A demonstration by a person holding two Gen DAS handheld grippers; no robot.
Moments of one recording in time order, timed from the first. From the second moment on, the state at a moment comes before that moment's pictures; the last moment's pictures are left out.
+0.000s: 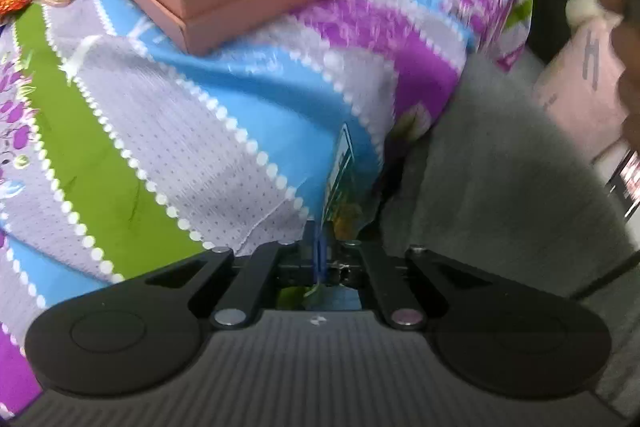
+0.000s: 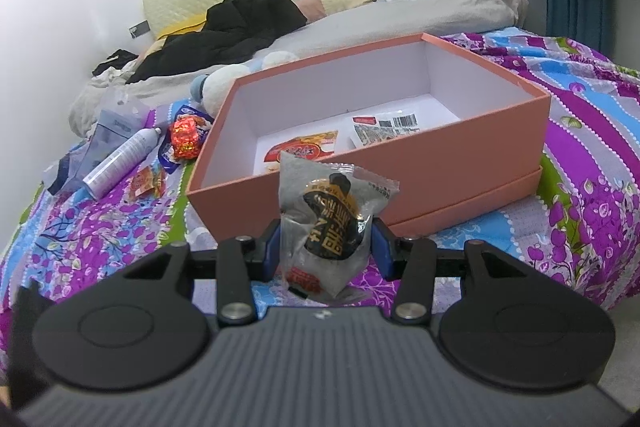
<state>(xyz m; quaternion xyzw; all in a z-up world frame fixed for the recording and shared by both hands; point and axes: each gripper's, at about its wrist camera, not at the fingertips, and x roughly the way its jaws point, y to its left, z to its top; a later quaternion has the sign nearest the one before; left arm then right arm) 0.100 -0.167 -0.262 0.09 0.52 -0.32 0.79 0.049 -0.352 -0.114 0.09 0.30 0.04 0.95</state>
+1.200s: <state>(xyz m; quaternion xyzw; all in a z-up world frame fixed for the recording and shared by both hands) 0.141 -0.149 -0.028 -0.09 0.32 -0.30 0.89 0.066 -0.363 -0.026 0.06 0.21 0.03 0.98</state>
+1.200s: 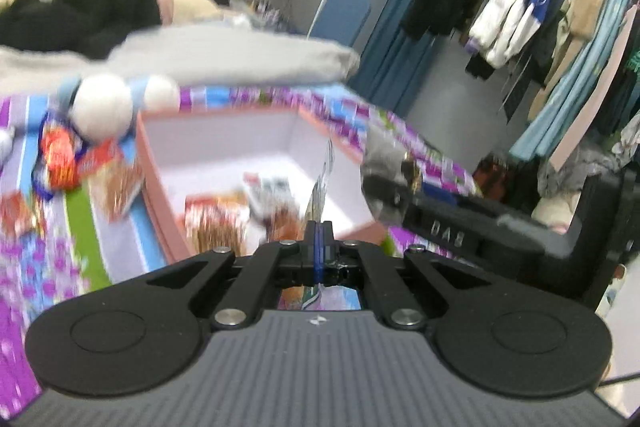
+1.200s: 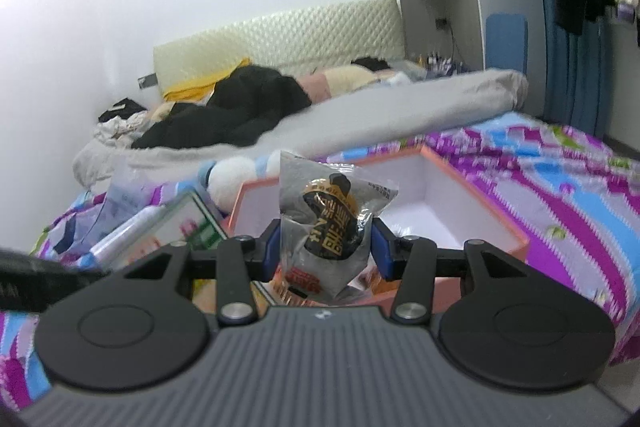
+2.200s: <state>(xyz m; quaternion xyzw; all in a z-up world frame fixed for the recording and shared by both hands) 0.358 -0.213 -0.084 -0.07 0.45 -0.22 0.86 0.213 -0.404 -0.120 0.05 0.41 0.02 0.91</state>
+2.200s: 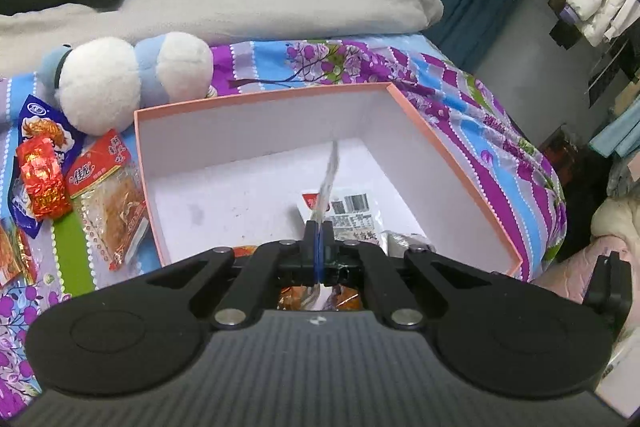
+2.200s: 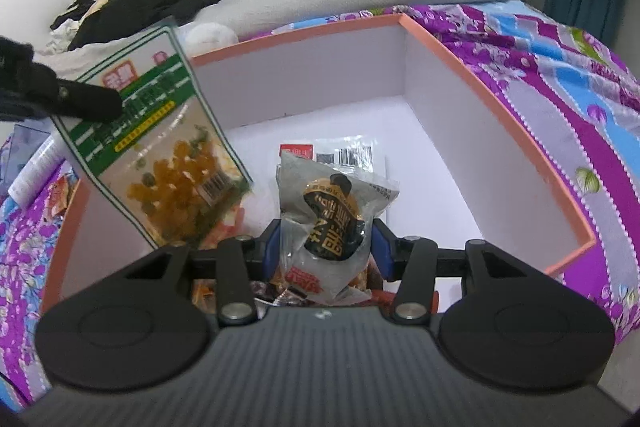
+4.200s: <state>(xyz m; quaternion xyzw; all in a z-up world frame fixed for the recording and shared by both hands) 0.110 -0.031 -0.078 -0.08 0.32 -0.15 0.93 0.029 -0.258 -0.066 0.02 0.27 0.11 0.96</state>
